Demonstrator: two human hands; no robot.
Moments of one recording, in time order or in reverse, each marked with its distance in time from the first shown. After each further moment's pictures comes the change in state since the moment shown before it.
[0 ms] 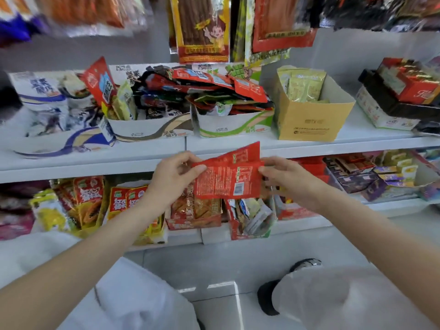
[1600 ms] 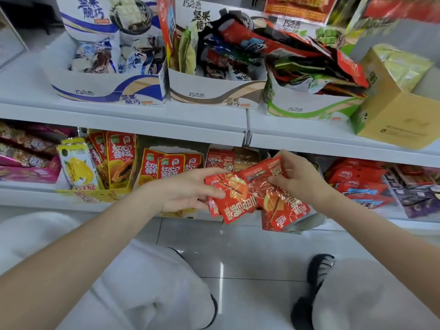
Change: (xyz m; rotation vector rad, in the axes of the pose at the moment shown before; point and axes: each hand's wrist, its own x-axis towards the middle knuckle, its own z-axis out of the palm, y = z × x) left_hand -0.012 -0.096 -0.057 -0.557 -0.570 -0.724; right_hand 0.073 0.024 0.088 -0.605 -0.020 -0.289
